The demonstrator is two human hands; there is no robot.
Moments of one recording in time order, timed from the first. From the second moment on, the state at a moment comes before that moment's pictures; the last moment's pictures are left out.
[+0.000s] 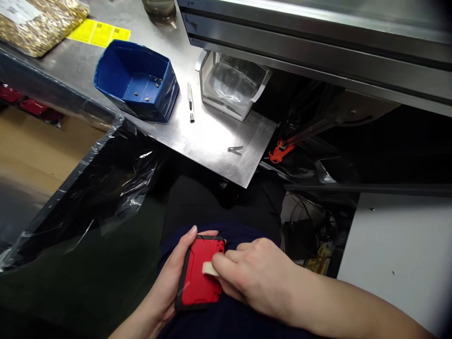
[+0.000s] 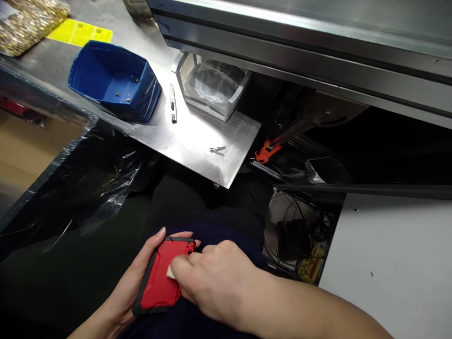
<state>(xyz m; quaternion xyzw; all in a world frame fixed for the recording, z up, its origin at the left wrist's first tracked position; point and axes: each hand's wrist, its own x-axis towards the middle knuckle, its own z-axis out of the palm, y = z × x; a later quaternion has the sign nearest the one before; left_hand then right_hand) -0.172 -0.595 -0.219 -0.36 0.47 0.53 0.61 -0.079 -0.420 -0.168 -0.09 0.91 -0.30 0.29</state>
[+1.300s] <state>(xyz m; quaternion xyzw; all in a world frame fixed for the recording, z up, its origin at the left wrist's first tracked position) -0.176 -0.596 -0.218 -0.33 0.49 0.54 0.60 -0.078 -0.425 -0.172 -0.04 0.90 -0.31 0.29</state>
